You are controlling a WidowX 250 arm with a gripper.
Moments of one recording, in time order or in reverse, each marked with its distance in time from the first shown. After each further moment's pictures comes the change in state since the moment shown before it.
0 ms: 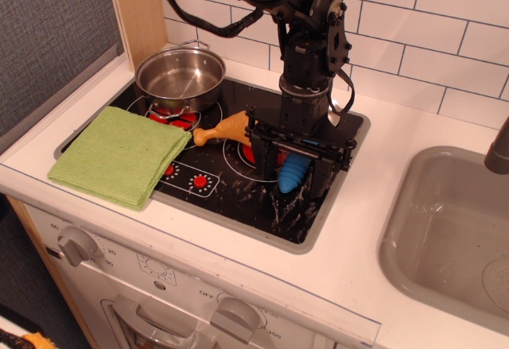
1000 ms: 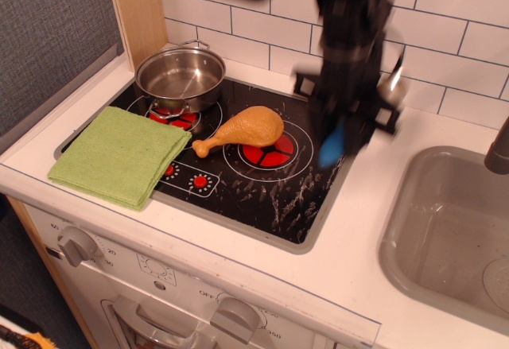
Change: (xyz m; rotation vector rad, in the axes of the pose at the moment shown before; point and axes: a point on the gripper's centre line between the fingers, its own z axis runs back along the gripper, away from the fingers) arm 0.022 -0.037 0.058 -0.068 -0.173 -0.261
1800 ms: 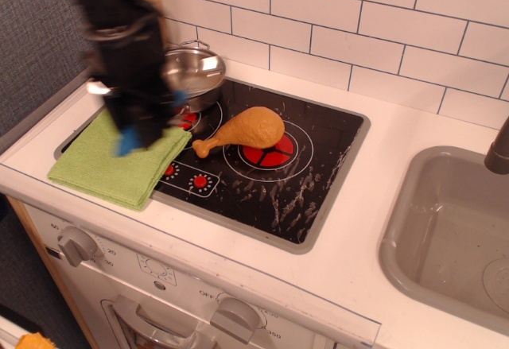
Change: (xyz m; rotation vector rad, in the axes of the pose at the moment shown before) arm -0.138 0.142 0.039 0.113 0.071 0.115
